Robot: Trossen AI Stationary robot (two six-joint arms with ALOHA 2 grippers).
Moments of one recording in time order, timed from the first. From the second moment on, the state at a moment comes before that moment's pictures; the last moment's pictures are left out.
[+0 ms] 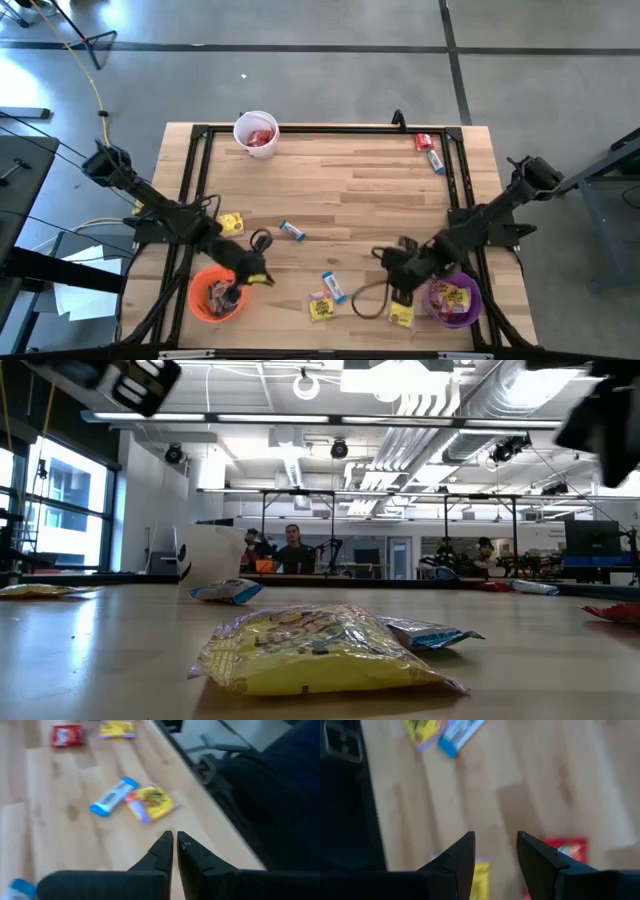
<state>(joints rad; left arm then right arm) -0.57 1.22 0.71 -0.10 -0.05 -0.13 0.63 1.43 0.96 -0.63 0.15 0.89</state>
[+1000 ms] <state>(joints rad) -0.42 1.22 0.62 0.06 -0.10 0.00 0.75 2.09 1.45 -0.99 -0.04 1.06</state>
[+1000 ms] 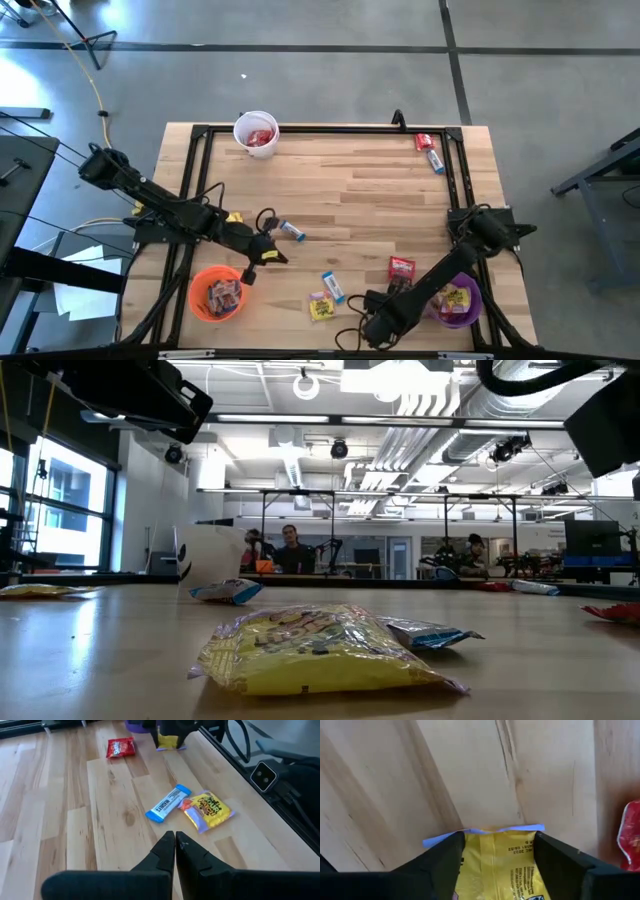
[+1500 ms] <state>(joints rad) -0.42 1.38 0.62 0.14 -0.10 0.01 0.76 2.09 1.61 -1.16 0.13 1.02</state>
